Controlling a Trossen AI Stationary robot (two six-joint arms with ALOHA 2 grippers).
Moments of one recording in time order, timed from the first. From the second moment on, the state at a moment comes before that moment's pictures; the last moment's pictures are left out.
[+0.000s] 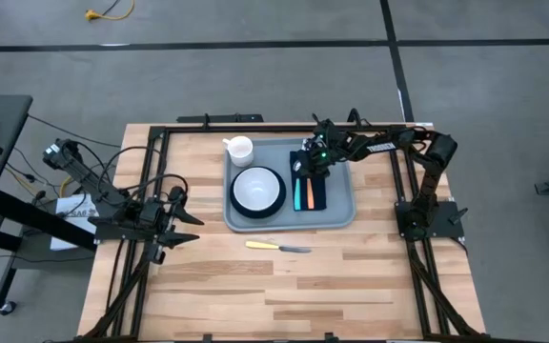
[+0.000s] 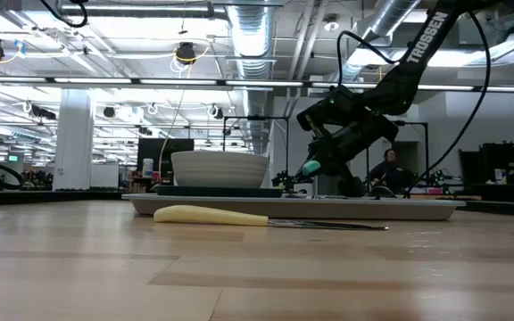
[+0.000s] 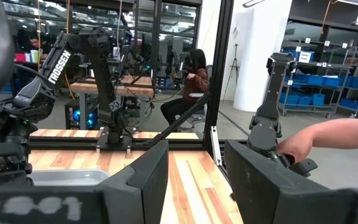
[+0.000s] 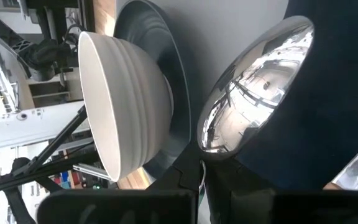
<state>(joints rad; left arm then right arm) -0.67 0.57 0.44 0.28 -0.48 -0.06 -0.62 1.84 0.88 0.14 -0.79 0.88</state>
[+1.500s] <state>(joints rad) -0.67 0.57 0.44 0.26 -0.48 -0.06 -0.65 1.84 0.88 0.05 -0.77 0.84</state>
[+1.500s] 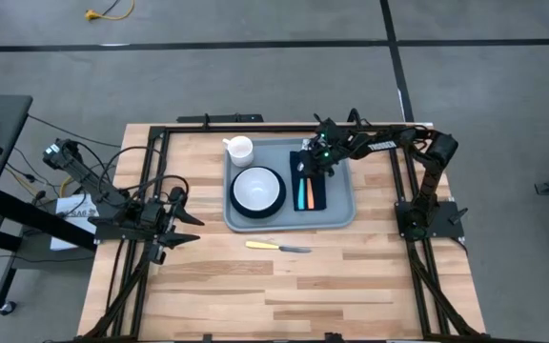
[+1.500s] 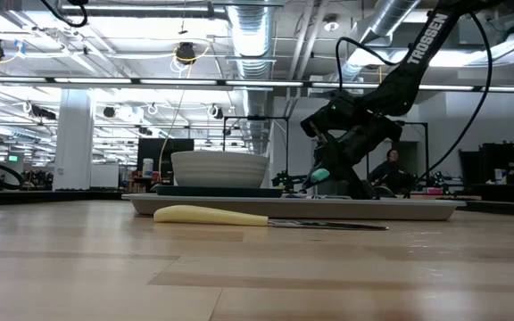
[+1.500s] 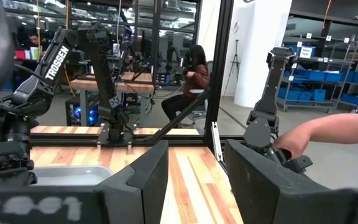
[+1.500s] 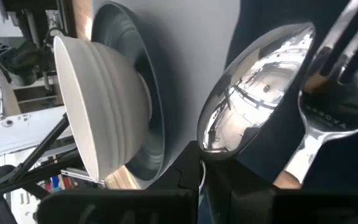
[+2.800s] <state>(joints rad) -0.67 0.57 0.44 0.16 -0.48 -0.05 -0.64 1.77 0.88 0.04 -0.93 0.80</state>
